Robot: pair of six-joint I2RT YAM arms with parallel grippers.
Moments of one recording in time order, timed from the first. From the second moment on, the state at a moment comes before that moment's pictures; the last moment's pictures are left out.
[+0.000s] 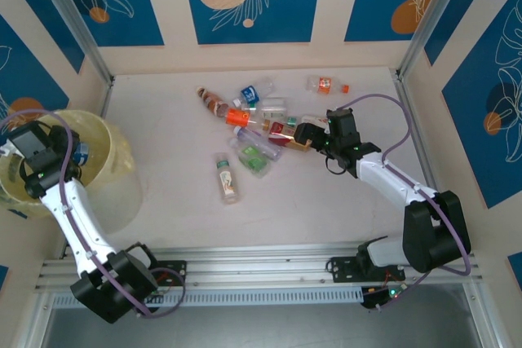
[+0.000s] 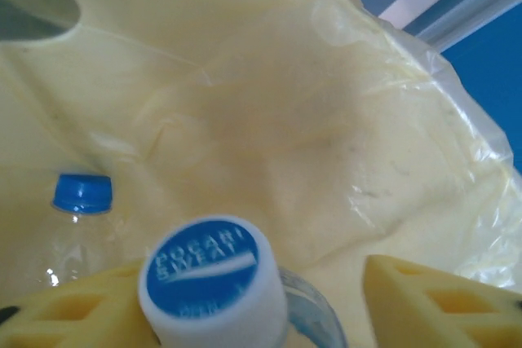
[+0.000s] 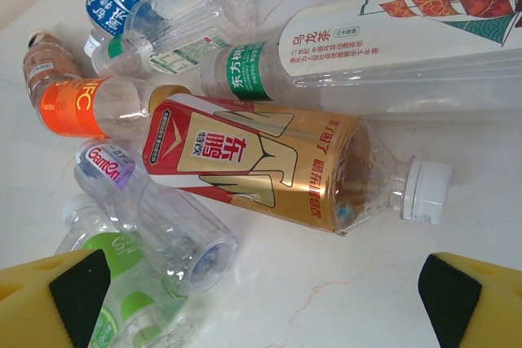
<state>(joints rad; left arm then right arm) 0.68 1.02 1.07 -0.62 0.06 -0.63 0.32 1.35 0.83 -0.21 -0.08 0.64</state>
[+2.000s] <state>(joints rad) -0.60 1.40 1.31 -0.71 -0.41 -0.40 0.32 1.25 0.72 -0.08 -0.10 0.63</state>
